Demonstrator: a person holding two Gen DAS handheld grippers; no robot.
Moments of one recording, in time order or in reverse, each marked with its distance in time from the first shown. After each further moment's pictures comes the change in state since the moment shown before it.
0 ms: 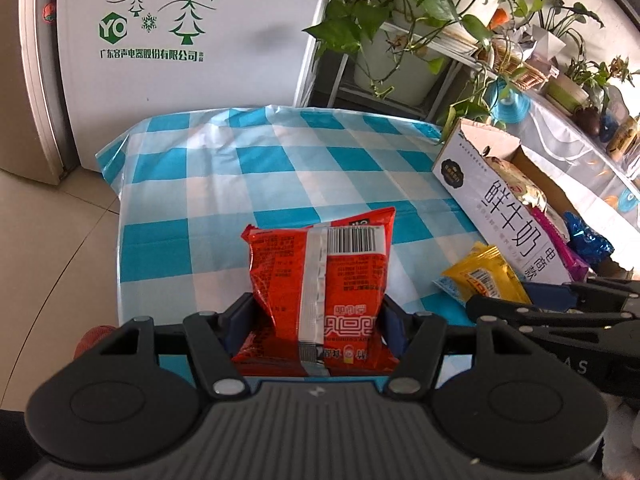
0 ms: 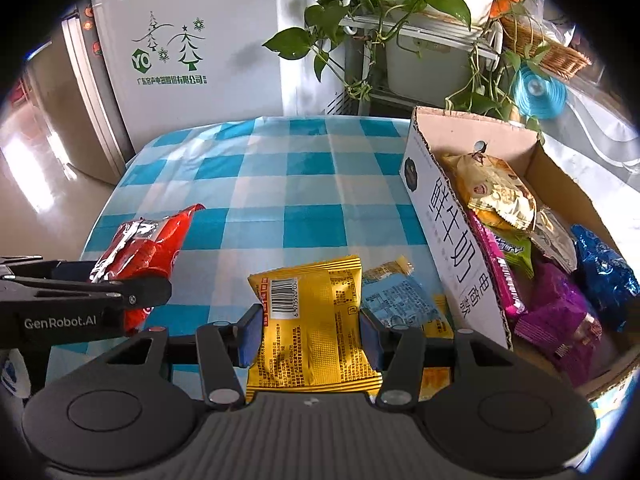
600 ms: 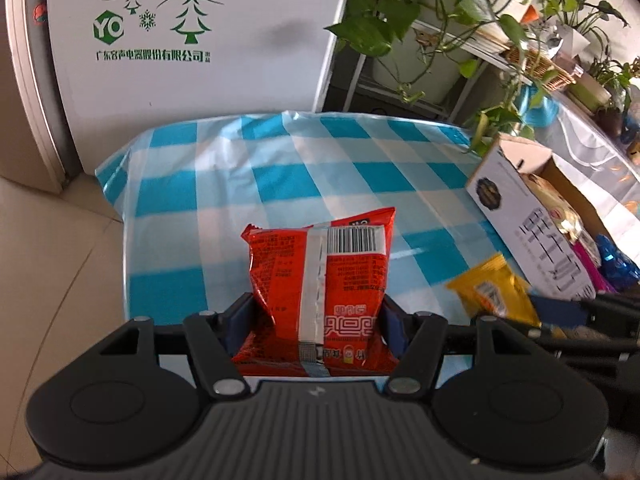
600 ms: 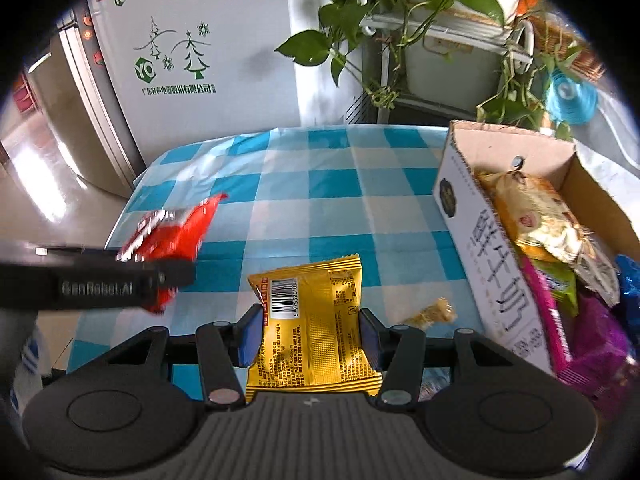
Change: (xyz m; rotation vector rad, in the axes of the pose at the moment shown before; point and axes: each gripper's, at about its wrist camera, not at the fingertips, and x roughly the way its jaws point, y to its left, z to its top) left arm 0.031 0.016 0.037 0.005 0.047 0.029; right arm 0.025 0.006 0.029 0.027 0.003 0.055
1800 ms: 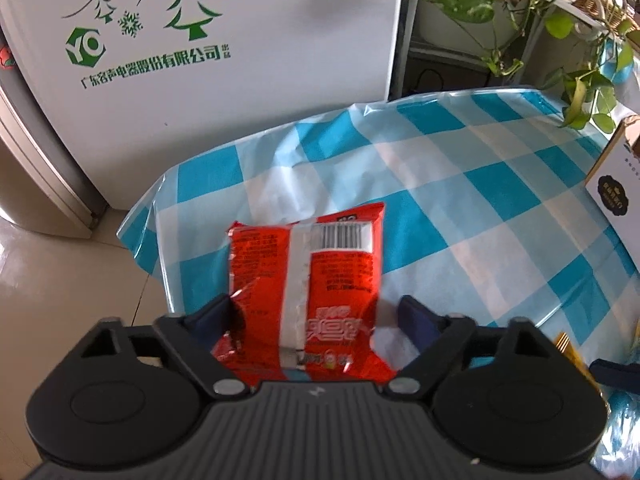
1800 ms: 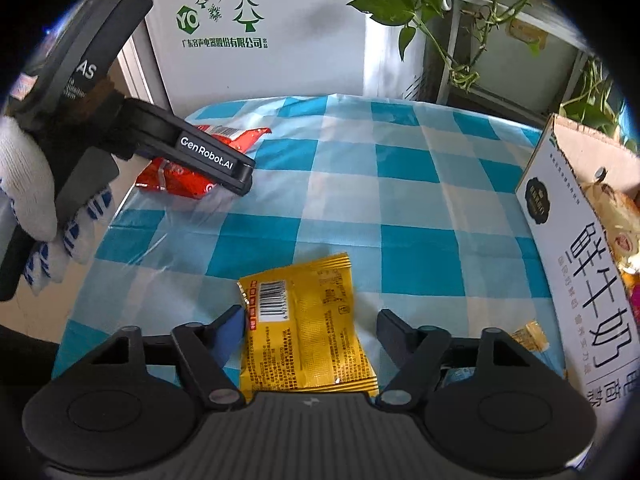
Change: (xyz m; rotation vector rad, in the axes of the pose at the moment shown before) left arm 0.086 0.044 0.074 0.163 0.117 0.164; right arm 0.060 0.037 -0.001 -0.128 0.063 0.062
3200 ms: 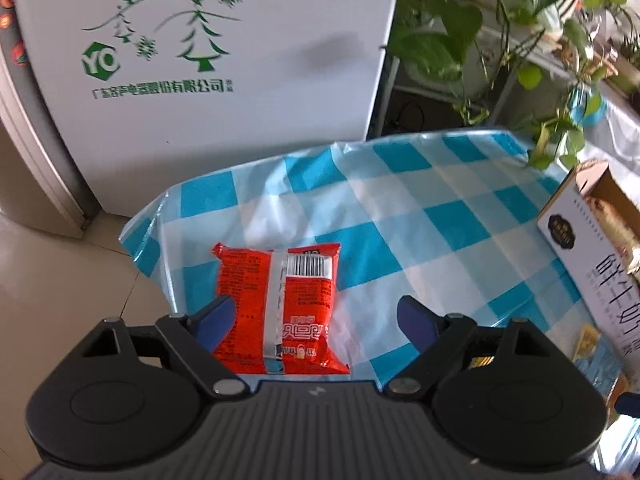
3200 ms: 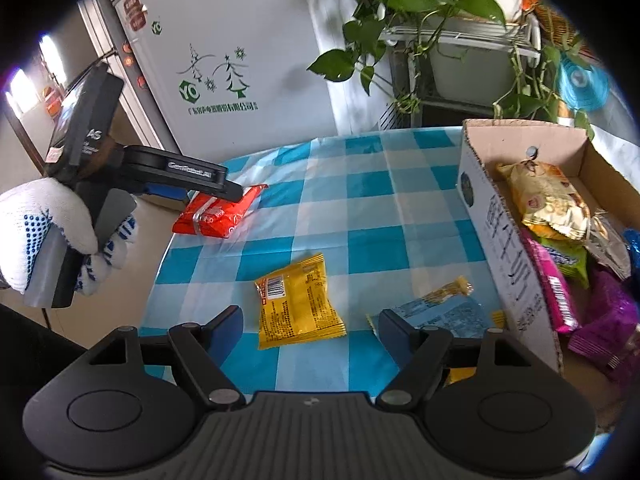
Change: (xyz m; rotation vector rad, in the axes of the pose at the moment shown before) left arm -0.043 0.003 0.003 -0.057 -0.050 -0.071; right arm -0.088 -0.039 -0.027 0.157 -0.111 0.113
